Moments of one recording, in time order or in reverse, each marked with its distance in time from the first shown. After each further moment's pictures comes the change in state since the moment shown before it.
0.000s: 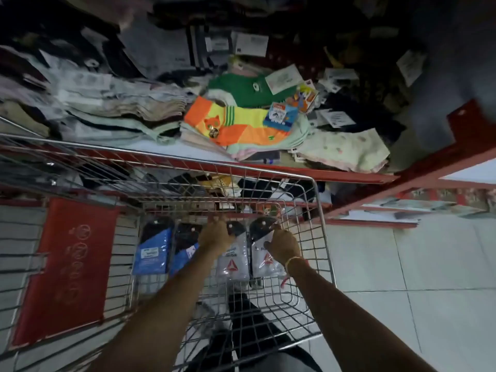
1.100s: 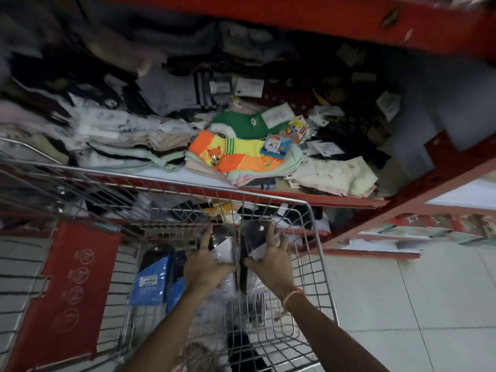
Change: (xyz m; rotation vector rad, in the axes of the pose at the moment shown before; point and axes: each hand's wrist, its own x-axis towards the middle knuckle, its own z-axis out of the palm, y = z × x) left_hand -0.066 -0.001 -0.036 -0.425 0.183 -0.074; right_hand -0.037 -0.029 -0.012 0.130 0.270 -0.234
